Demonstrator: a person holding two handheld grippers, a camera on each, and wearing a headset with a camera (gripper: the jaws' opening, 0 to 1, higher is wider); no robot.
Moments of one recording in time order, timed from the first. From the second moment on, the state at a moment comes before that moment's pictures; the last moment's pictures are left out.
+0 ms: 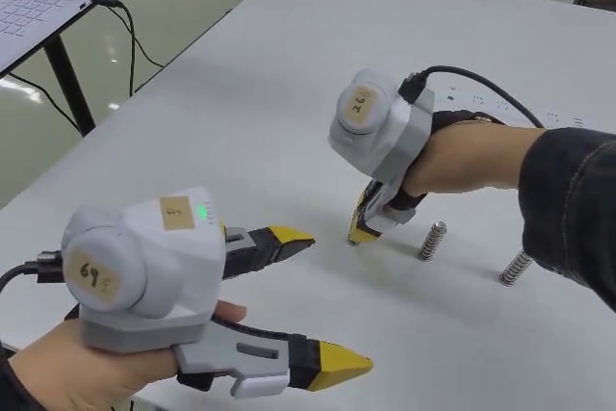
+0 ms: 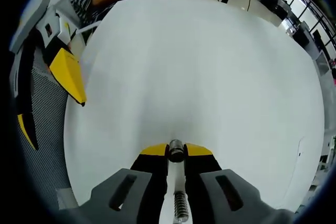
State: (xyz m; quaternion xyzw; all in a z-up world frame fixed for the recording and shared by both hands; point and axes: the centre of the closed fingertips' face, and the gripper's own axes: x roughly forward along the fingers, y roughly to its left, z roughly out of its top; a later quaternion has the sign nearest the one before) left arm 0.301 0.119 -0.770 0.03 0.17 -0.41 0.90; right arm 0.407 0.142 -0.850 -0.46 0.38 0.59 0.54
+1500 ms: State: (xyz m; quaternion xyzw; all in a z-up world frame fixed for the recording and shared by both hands) left arm 0.298 0.120 -0.774 0.03 0.18 -0.41 0.89; right arm 0.419 0.112 -0.856 -0.44 0.40 0.58 0.57
